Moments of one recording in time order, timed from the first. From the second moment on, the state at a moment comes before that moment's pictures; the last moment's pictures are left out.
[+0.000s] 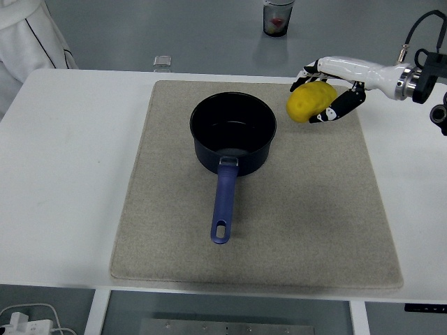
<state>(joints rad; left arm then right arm) 0.01 0.00 0.02 -0.11 0.05 0.03 -0.01 1.22 -0.48 0.25 0.89 -1.35 0.20 0.45</state>
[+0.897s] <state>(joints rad) 0.01 0.00 0.02 -0.11 0.05 0.03 -0.01 1.29 -0.15 0.21 0.69 -1.35 0.18 0.44</state>
